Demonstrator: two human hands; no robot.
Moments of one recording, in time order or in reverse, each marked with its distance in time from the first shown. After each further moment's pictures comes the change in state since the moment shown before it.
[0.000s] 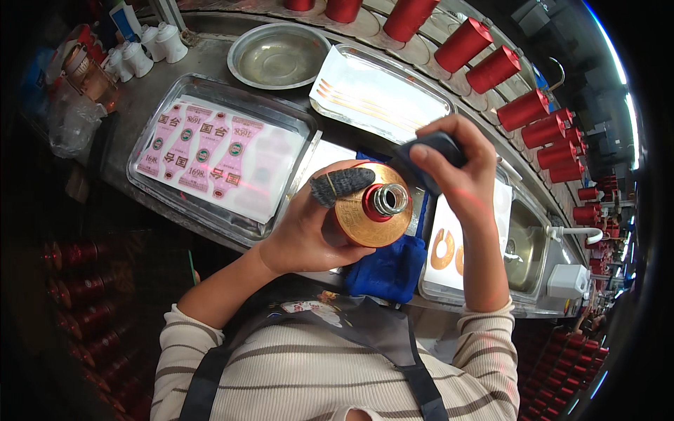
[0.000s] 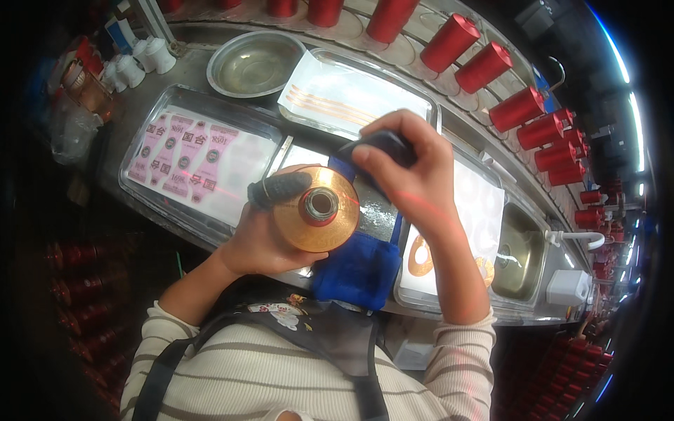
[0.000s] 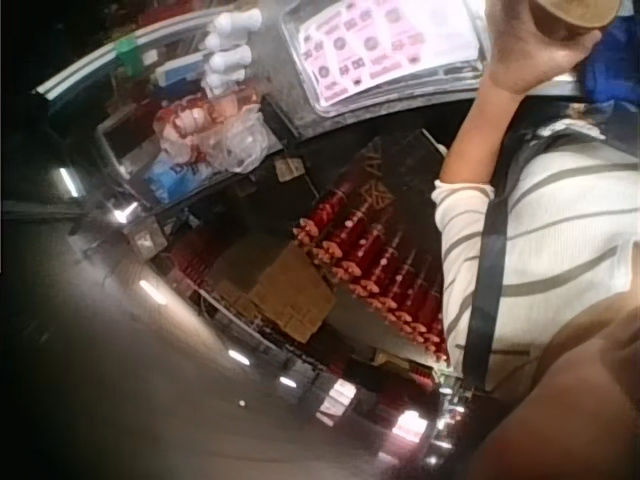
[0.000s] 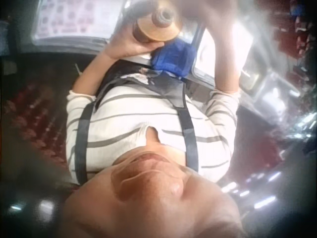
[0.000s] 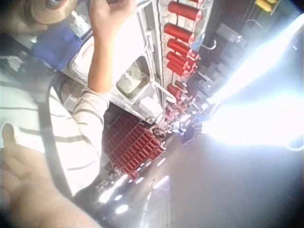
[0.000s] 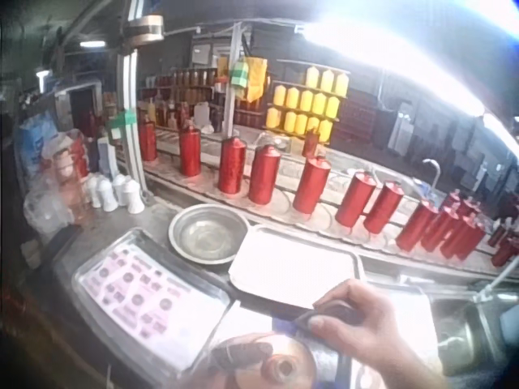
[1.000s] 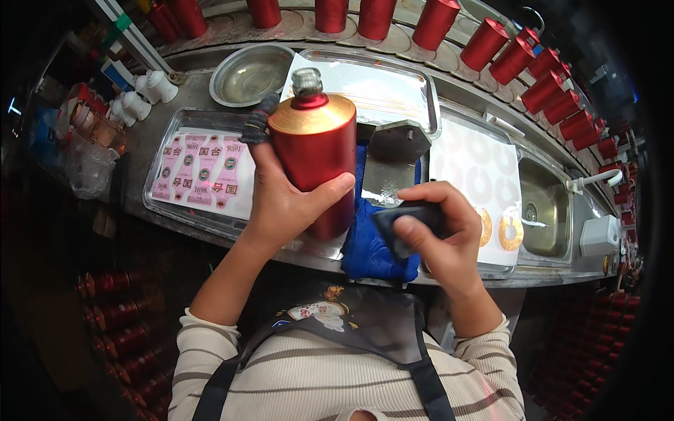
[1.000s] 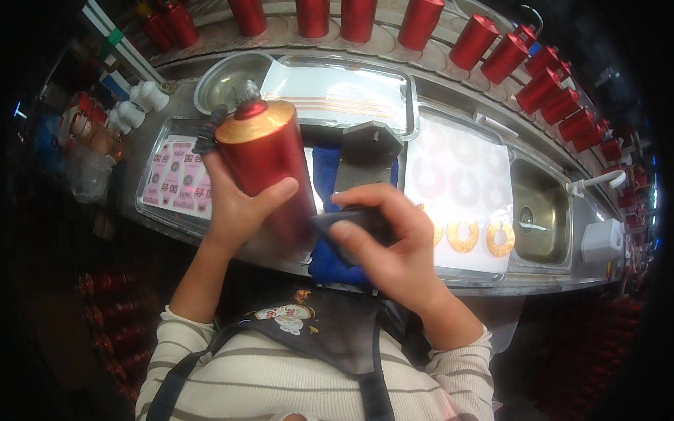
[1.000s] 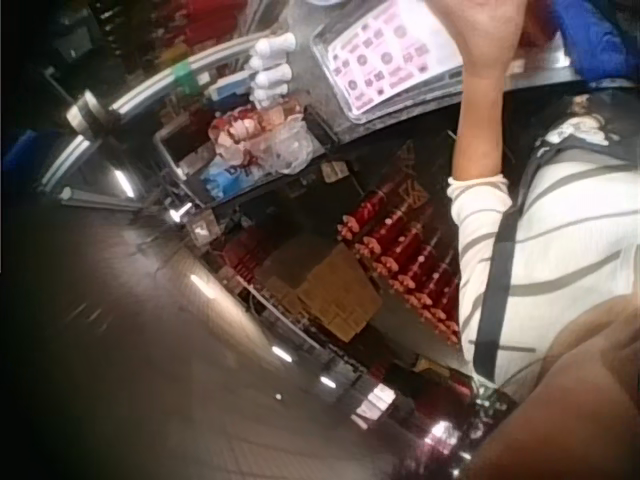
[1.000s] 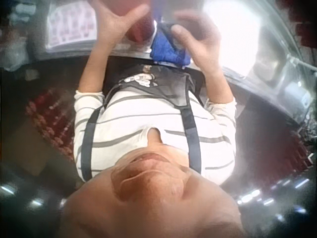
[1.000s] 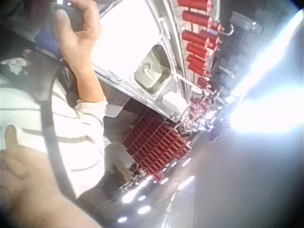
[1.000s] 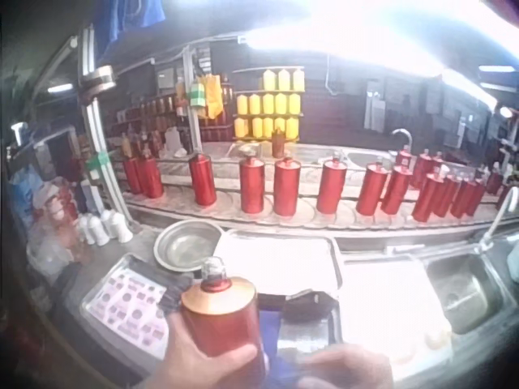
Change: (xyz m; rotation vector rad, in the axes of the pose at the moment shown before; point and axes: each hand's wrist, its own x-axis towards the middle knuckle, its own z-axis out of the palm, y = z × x) left_hand 0.026 0.033 0.012 -0.098 0.274 -0.280; right_hand -0.123 -0.012 0.004 0.316 0.184 0.014
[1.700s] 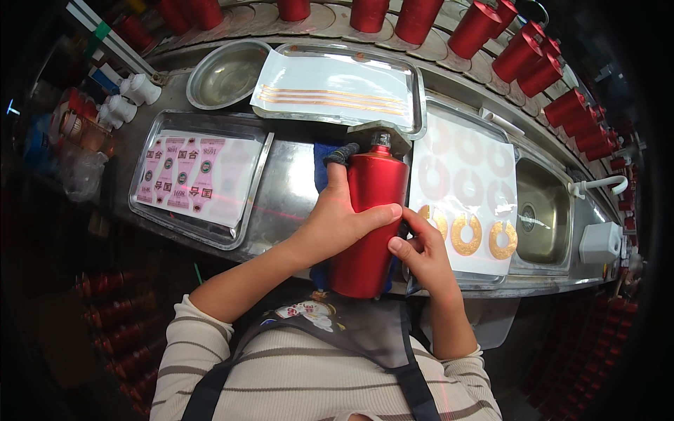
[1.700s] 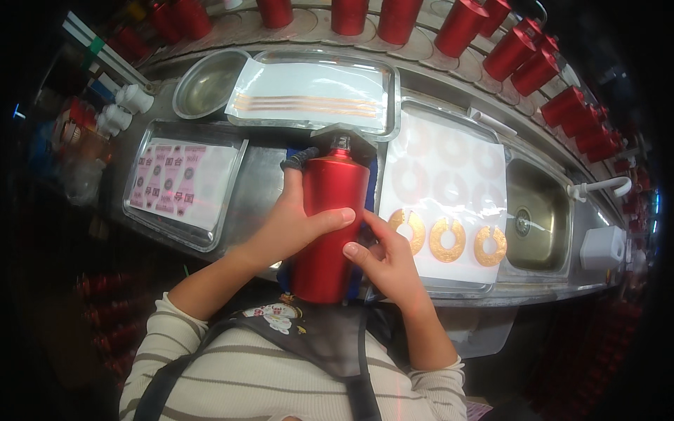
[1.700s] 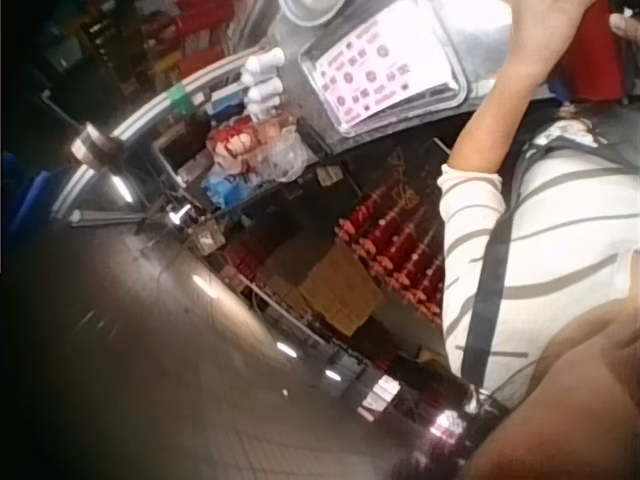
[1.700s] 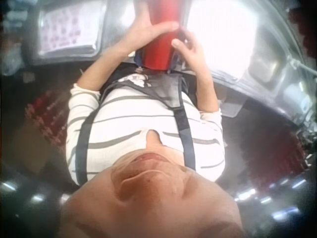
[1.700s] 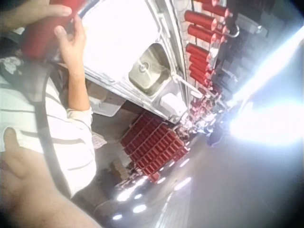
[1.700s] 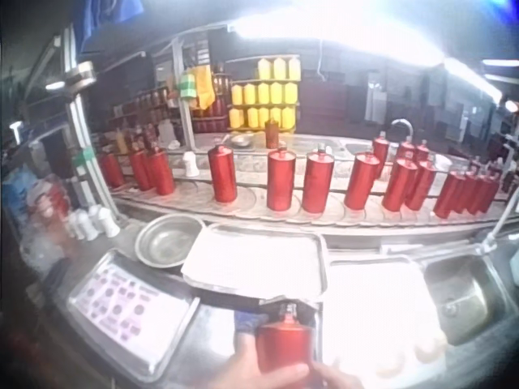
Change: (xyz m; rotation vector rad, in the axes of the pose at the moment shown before) left_hand -0.006 -0.022 0.087 -0.066 -0.400 -0.504; right_hand -0.039 0.088 -0.057 0.117 -0.088 0.481
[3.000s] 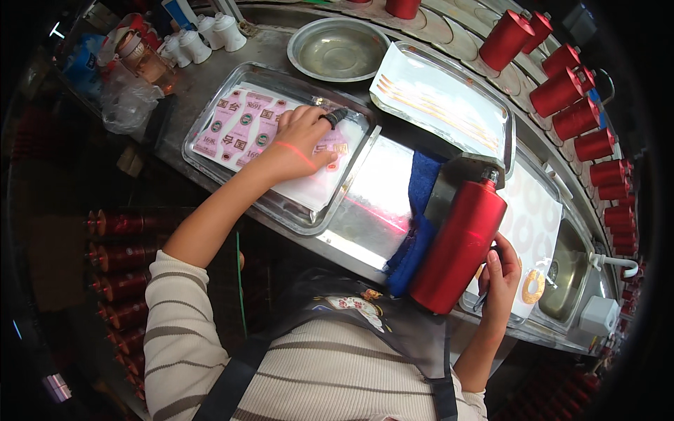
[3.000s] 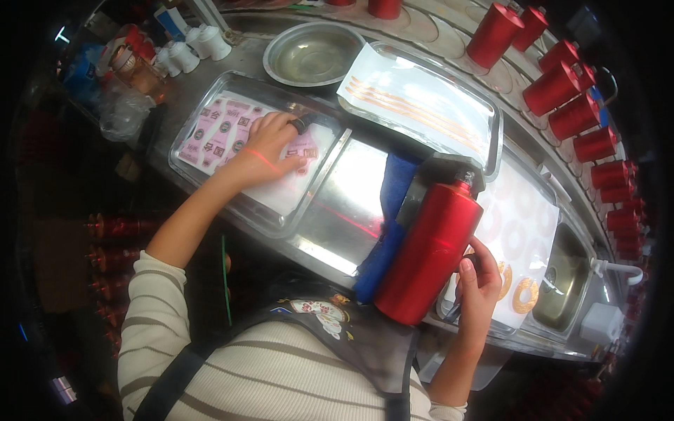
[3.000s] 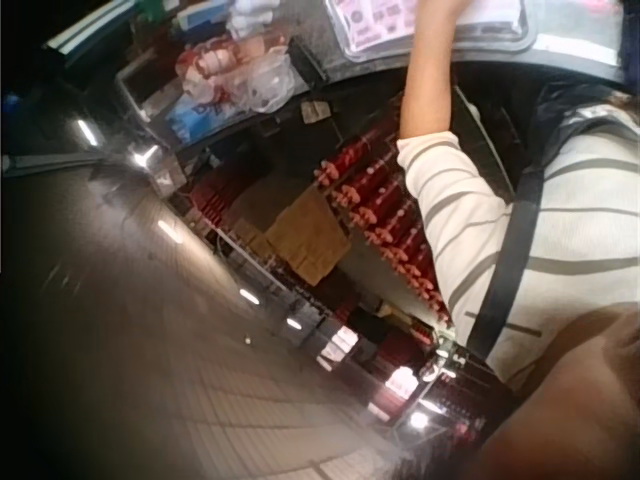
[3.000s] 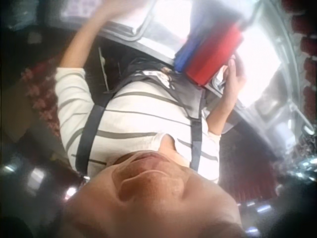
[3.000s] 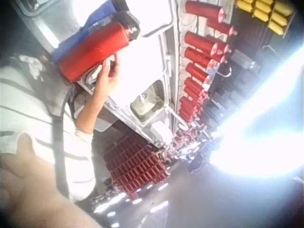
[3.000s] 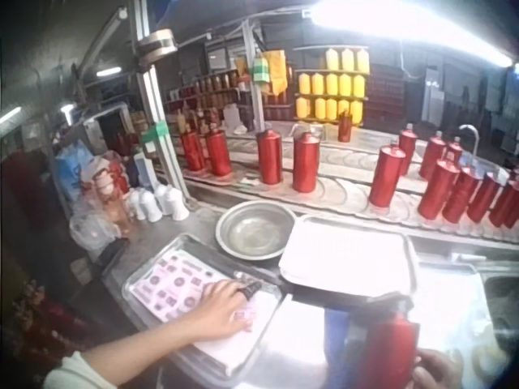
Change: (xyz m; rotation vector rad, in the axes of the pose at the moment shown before) left_hand -0.013 -0.058 -0.235 1.228 0.240 0.352; right_hand 0.003 -0.018 0.000 -0.104 0.275 0.028
